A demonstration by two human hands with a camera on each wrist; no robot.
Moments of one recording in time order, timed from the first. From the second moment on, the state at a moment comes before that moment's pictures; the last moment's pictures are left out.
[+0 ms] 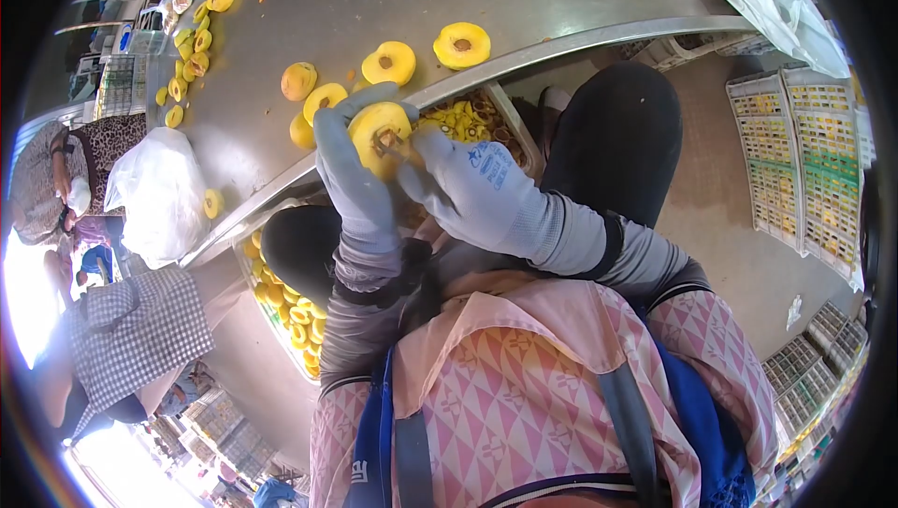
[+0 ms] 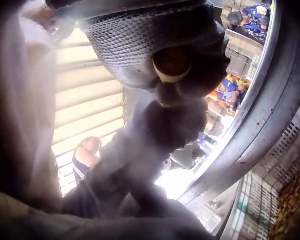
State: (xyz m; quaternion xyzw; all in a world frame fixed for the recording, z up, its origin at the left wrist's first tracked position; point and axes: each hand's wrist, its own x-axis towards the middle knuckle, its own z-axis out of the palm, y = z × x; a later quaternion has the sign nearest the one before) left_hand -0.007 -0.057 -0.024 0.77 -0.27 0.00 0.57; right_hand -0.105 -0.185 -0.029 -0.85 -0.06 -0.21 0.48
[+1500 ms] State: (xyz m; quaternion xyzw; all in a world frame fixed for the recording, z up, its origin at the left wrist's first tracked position) left_hand -0.030 -0.054 -0.018 0.74 -0.25 -0.04 0.62; right_hand -0.111 -0.205 -0.021 -0.47 -0.02 0.19 0.86
